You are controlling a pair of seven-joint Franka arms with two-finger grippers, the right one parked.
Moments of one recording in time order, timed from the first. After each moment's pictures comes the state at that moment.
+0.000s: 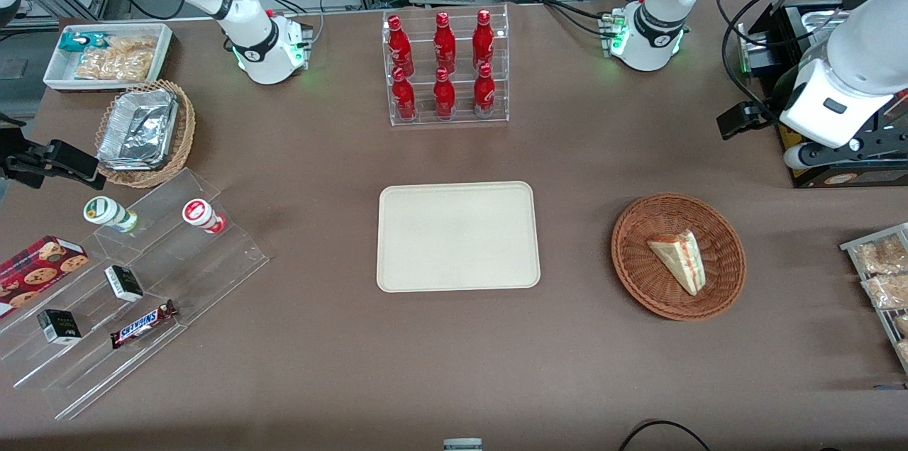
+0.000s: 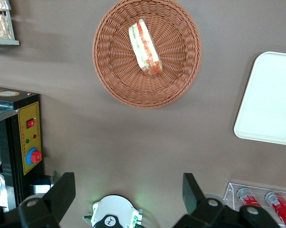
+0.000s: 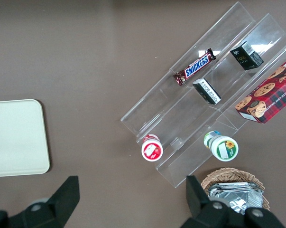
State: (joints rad) arm 0.12 0.04 -0.29 -1.52 0.05 1.37 -0.32
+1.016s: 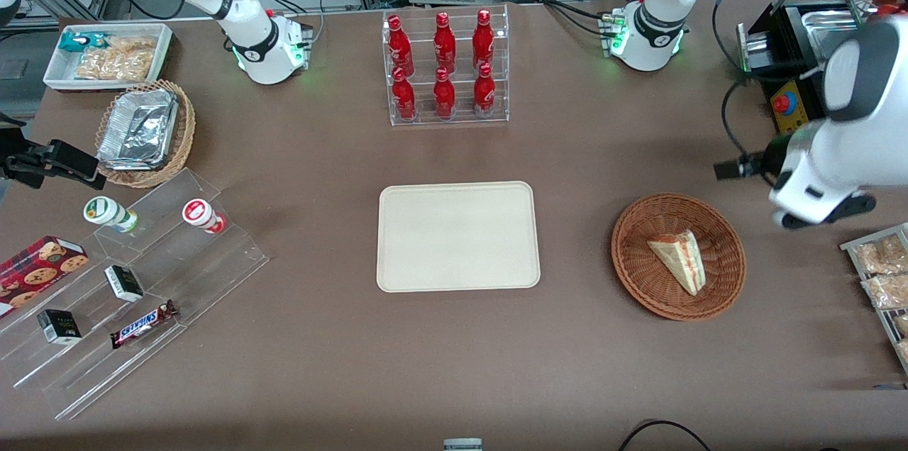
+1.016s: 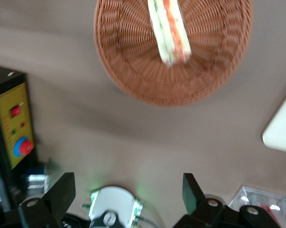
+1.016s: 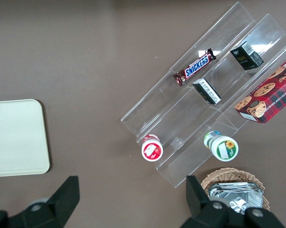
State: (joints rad) arm 0.13 0.26 -0.20 -1.57 0.05 1.45 -0.34
